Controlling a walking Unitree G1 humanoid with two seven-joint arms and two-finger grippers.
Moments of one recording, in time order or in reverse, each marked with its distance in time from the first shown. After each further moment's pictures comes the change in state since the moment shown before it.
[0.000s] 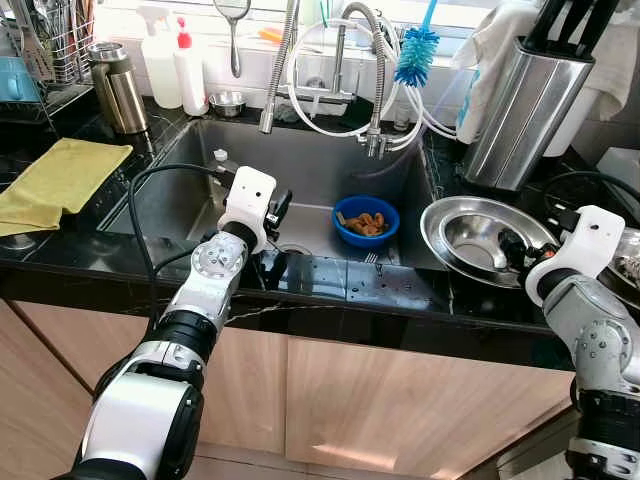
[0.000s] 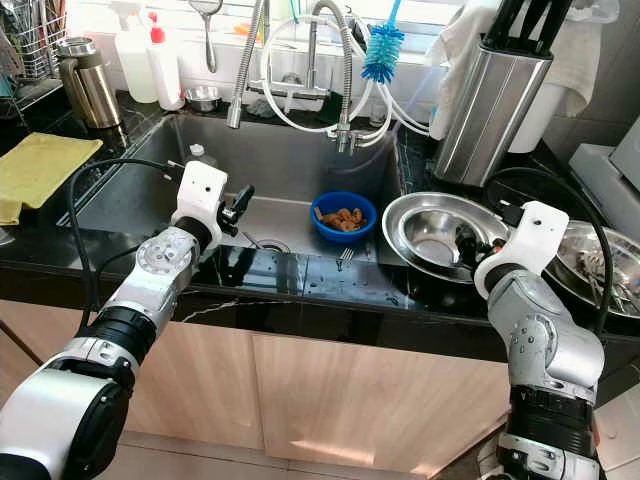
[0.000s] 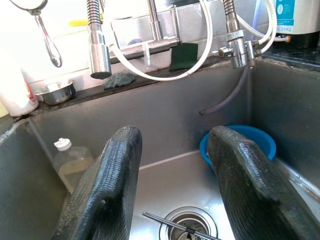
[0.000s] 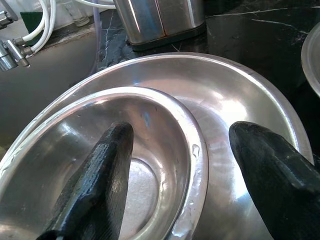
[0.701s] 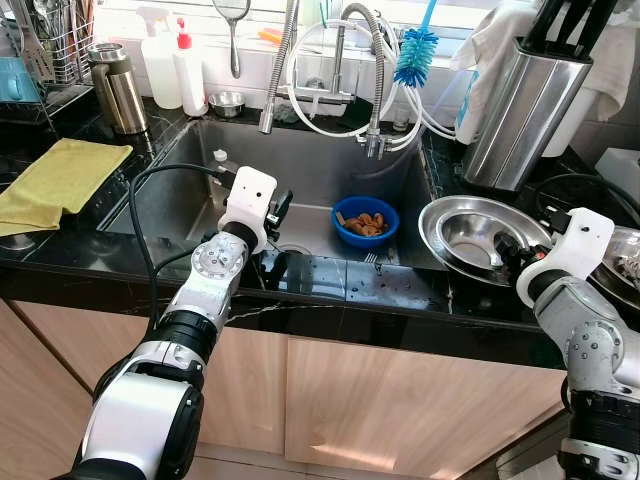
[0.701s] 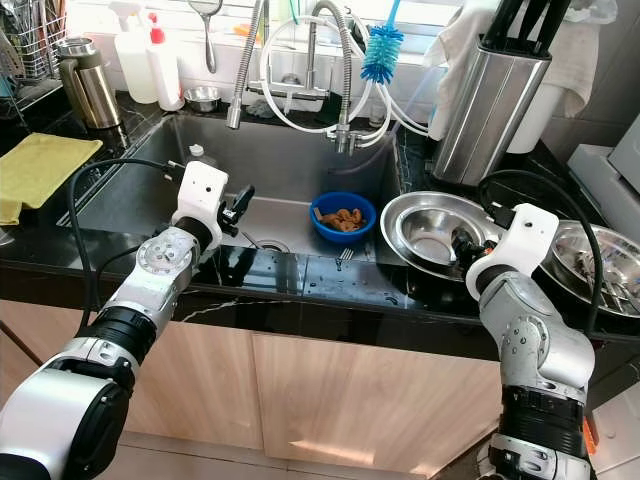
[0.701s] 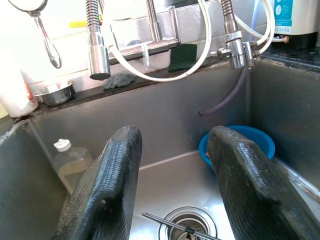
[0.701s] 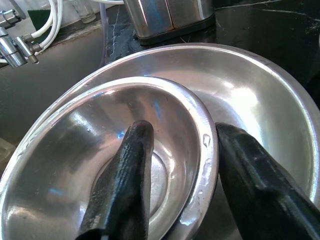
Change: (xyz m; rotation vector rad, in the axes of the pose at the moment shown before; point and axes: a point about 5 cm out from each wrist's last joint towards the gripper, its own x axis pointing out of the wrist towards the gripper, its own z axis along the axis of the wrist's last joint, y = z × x) left arm 0.000 -0.001 0.000 0.002 0.000 -0.003; right arm 0.001 0.006 -0.005 0.023 0.011 0.021
